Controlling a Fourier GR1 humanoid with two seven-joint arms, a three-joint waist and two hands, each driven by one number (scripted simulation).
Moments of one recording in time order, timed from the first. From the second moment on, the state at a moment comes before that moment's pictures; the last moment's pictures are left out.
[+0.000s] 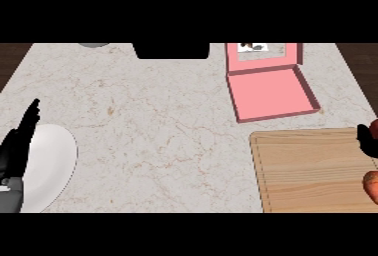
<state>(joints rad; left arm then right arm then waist) -0.09 0.40 0.13 -1.34 -0.18 0.12 0.06 -0.14 -0.35 -0.30 -1.87 1.00 0.16 0.25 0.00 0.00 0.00</state>
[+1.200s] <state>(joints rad) -0.14 0.36 0.13 -1.32 -0.23 0.12 0.06 -0.96 -0.31 -0.37 -0.81 0.93 -0.15 0.28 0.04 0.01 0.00</state>
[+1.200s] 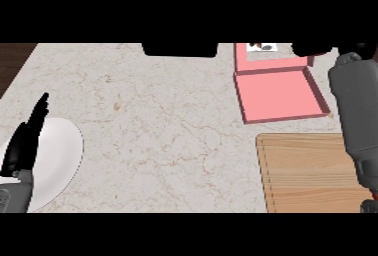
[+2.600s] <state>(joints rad) -0.15 0.35 0.13 -1.33 -0.24 0.10 0.07 -1.09 -0.38 -0.67 -0.37 0.68 -0.54 -0.13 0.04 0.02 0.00</state>
